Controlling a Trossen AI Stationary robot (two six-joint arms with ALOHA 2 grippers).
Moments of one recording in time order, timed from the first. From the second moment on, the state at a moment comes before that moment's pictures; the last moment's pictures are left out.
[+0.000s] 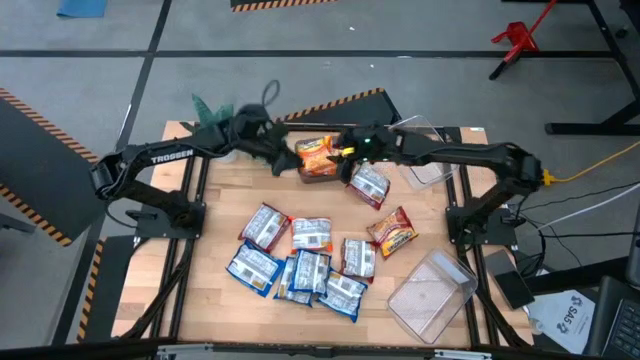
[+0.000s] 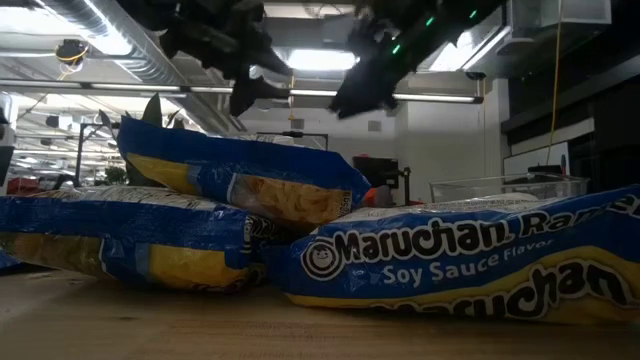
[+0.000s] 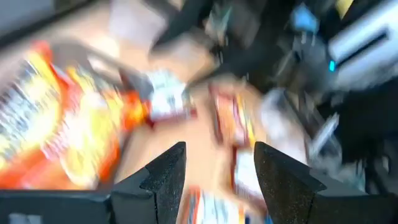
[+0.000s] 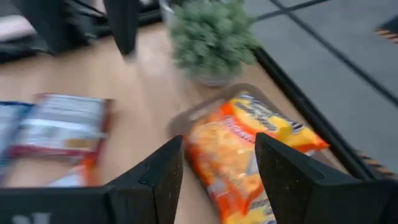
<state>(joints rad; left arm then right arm) 0.54 1.31 0.95 -0.17 0.55 -0.38 -0.32 1.58 1.21 -0.22 0.00 0.06</state>
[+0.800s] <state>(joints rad) 0.14 1.34 0.95 -0.33 0.37 -0.44 0.00 1.46 0.70 0.17 -0.03 0.94</state>
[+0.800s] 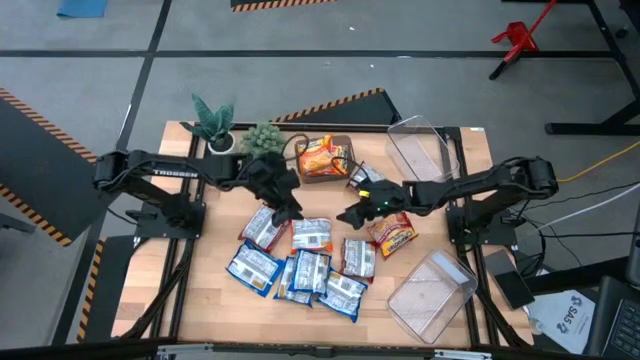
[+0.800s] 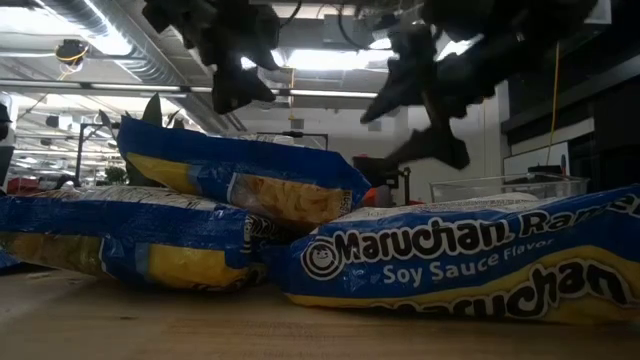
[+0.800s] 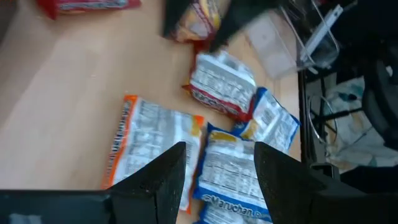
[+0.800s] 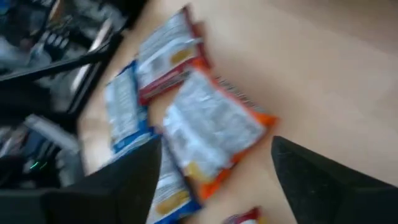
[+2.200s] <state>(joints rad) -0.04 1.37 0.43 0.25 0.11 -0.91 0.03 2.04 1.01 0.39 -0.19 0.93</state>
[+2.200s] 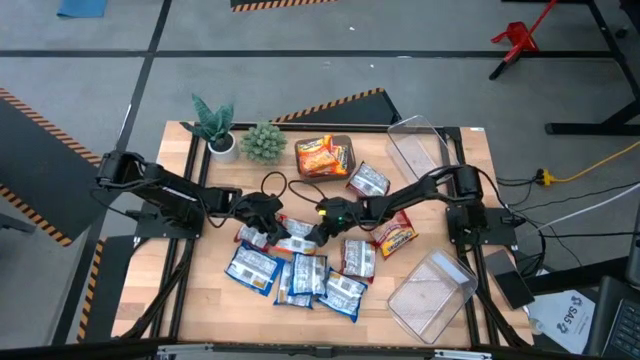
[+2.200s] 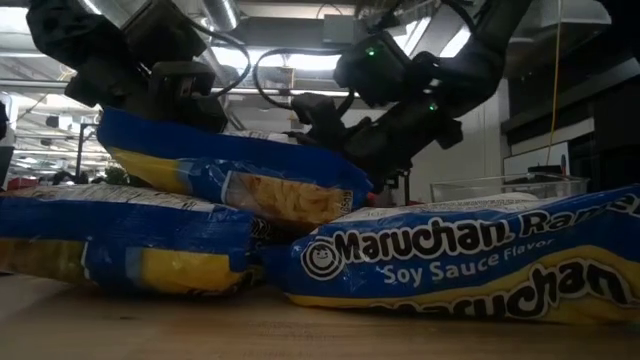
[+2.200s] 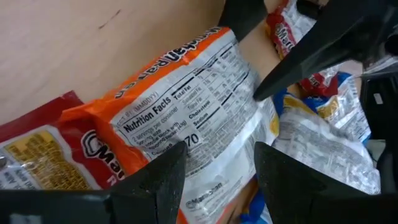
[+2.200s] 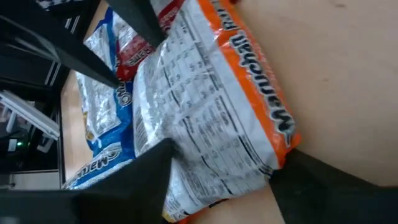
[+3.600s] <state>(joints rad) 0.03 1.16 0.43 0.82 -0.02 -1.55 0.33 1.49 1.06 -0.06 1.13 -0.44</state>
